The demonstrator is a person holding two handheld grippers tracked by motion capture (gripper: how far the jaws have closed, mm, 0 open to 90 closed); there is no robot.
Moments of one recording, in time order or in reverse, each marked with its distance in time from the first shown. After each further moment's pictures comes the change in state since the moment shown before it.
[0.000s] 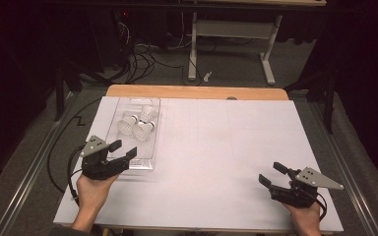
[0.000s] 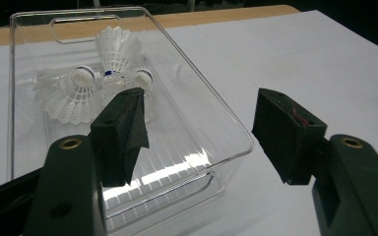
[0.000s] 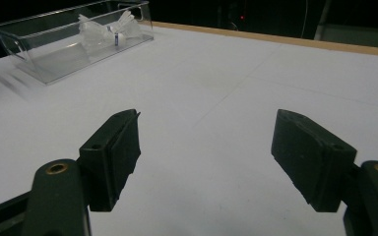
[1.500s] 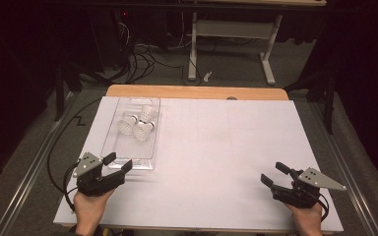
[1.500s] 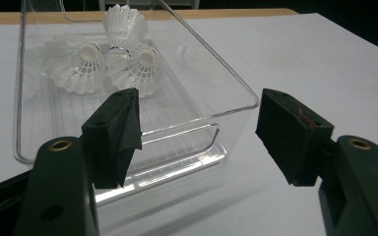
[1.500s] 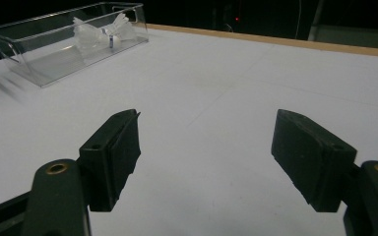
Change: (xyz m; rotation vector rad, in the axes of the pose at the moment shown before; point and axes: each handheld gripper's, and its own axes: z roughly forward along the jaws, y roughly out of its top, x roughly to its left) left arm 0.002 -0.043 -0.010 -0.048 0.002 -0.031; right arm -0.003 -0.001 -0.004 -0.008 -0.017 0.010
